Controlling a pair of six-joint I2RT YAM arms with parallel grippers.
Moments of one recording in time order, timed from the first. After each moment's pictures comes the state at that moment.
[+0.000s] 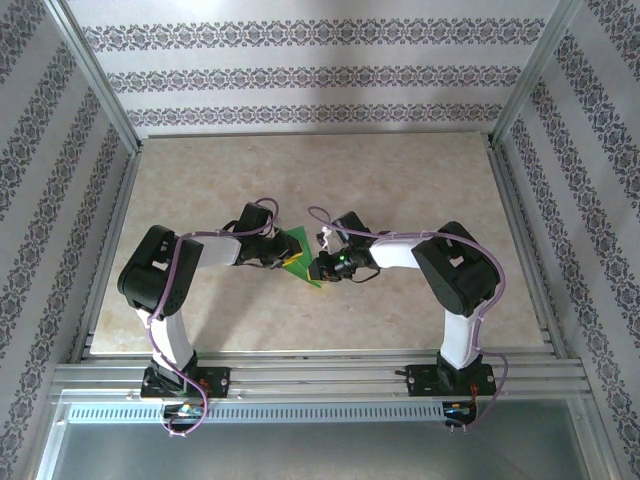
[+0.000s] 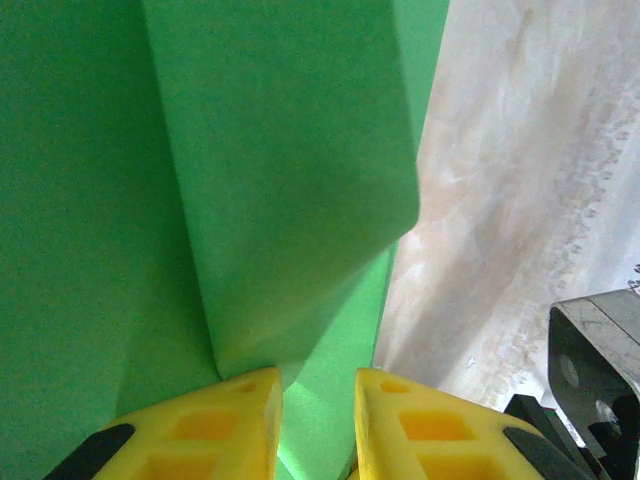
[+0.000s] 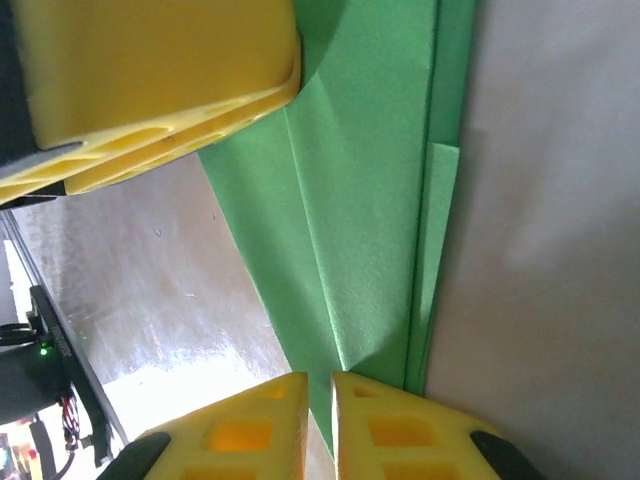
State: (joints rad) left arm -0.37 1.83 0.87 0.03 0.55 -0.95; right arm 0.61 1.89 0.94 -0.10 -0.67 0.57
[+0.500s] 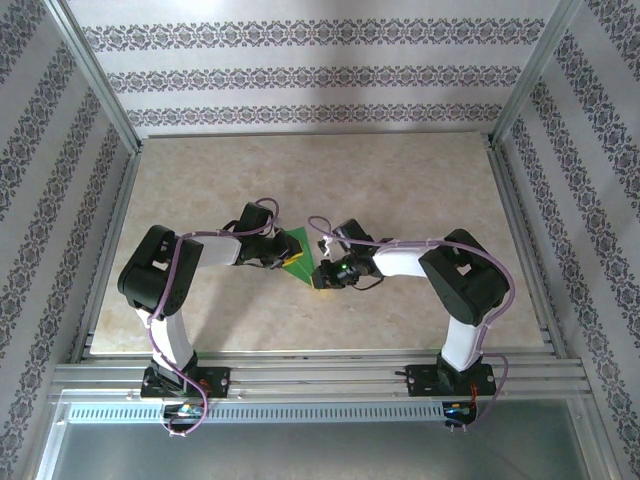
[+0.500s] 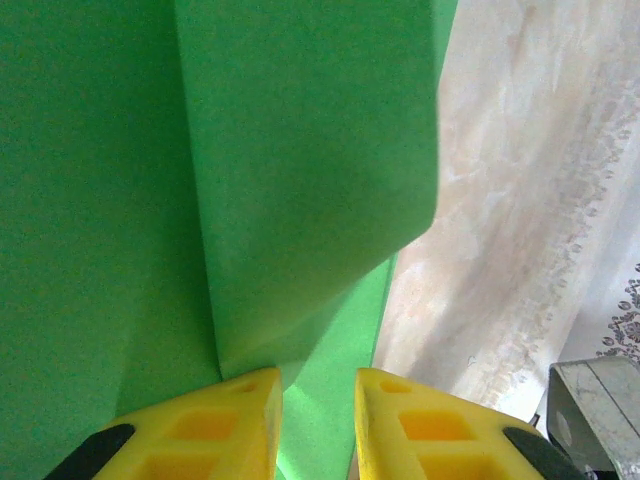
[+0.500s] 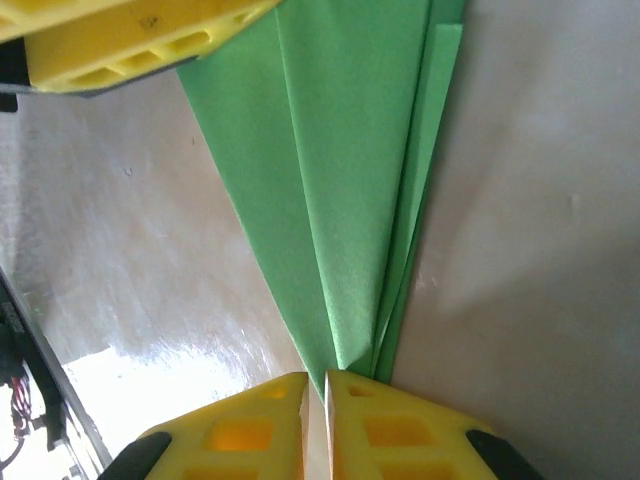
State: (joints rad) left arm -0.37 1.84 0.87 0.03 0.55 -0.95; right arm 0.65 1.82 0.86 -0.11 -0.60 0.52
